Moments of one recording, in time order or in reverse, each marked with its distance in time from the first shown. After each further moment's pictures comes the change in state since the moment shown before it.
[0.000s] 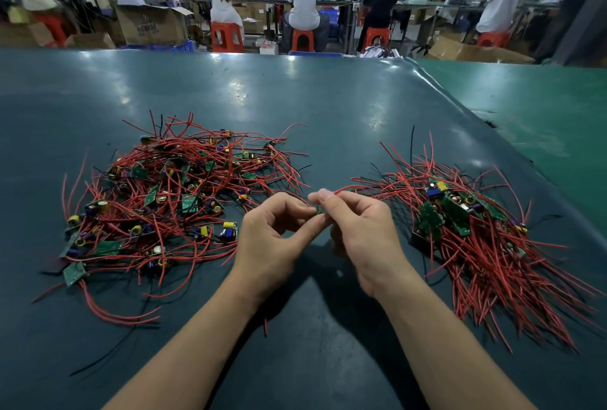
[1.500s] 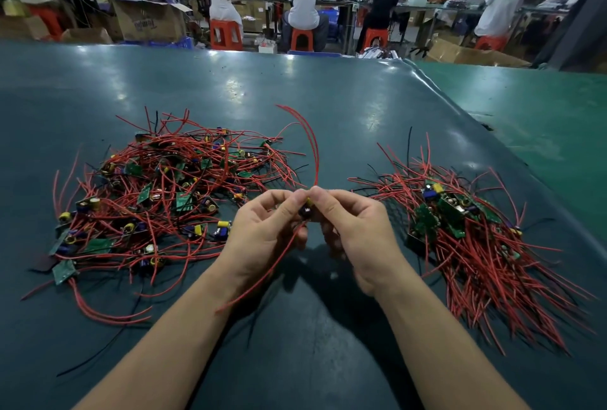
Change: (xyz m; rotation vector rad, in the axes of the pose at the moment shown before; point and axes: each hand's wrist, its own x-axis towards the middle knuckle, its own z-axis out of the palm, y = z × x) left_hand 0.011 0.017 -0.006 -0.446 -0.035 -0.457; right_hand 0.000 -0.002 -0.005 0.042 -0.080 -0.010
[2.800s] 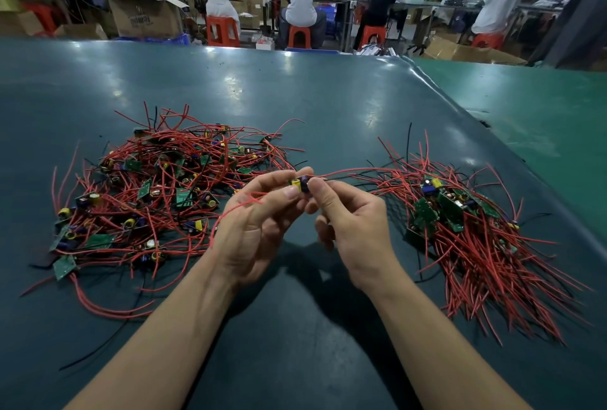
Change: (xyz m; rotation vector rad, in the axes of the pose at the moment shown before) left_hand -0.003 0.007 -0.004 -0.321 -0.064 -0.004; right_hand -0.002 0.004 0.008 0.066 -0.003 -0.156
